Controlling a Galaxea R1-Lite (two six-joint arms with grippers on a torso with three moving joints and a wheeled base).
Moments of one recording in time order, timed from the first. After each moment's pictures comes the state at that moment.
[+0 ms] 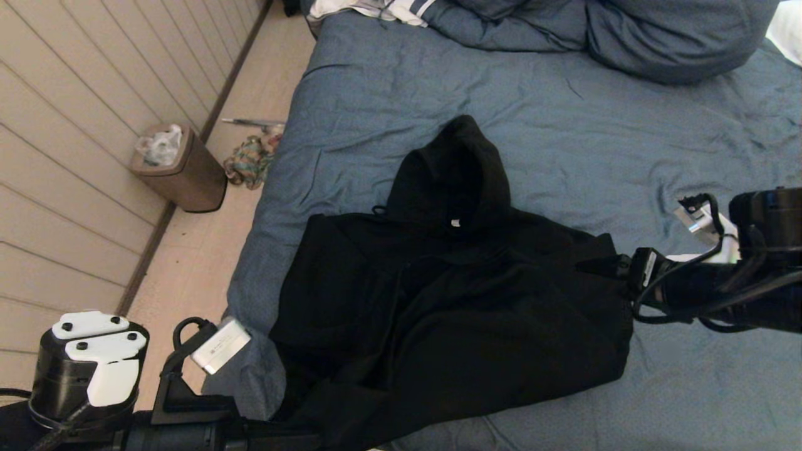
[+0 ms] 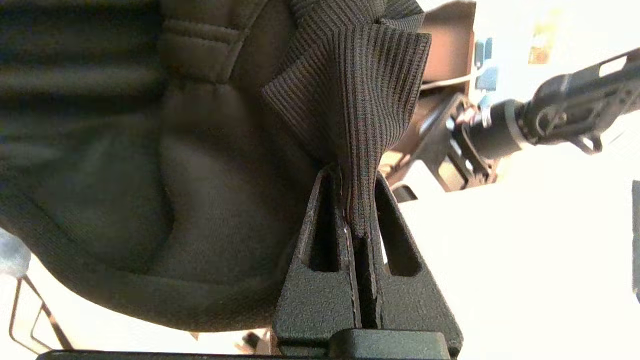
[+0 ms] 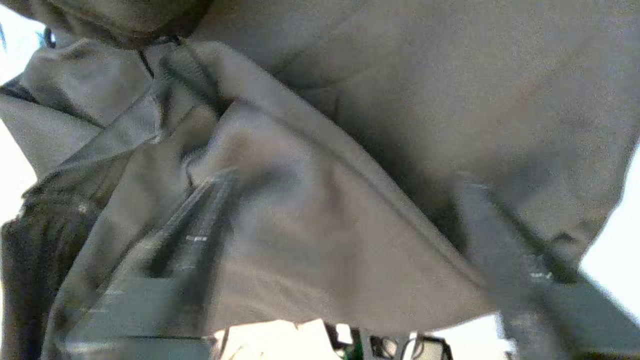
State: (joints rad) left arm -0.63 1.39 -0.30 -0.57 -0.56 -0.37; right arm 0.01 1.49 -0.78 -0.19 0.33 0.46
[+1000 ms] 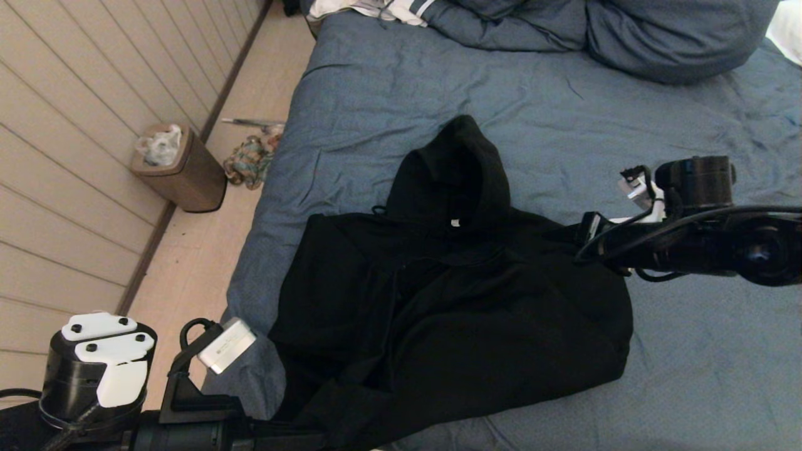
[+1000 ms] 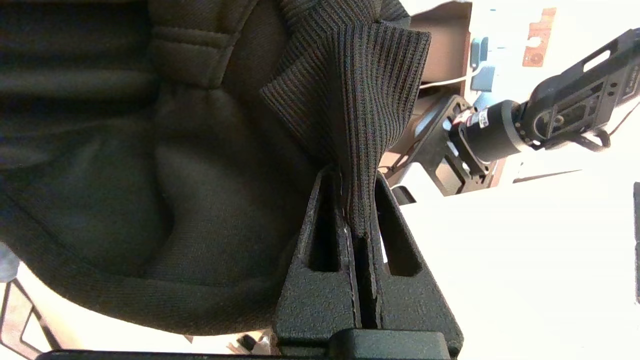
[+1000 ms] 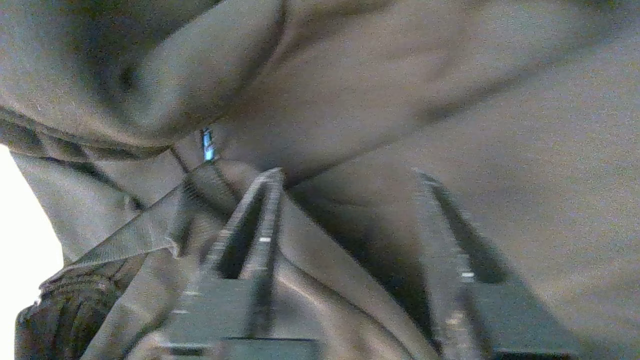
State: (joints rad) left arm -0.64 1.42 -0.29 -0.62 -0.56 -0.39; right arm 0.06 1.76 -1.08 -0.19 0.37 0.47
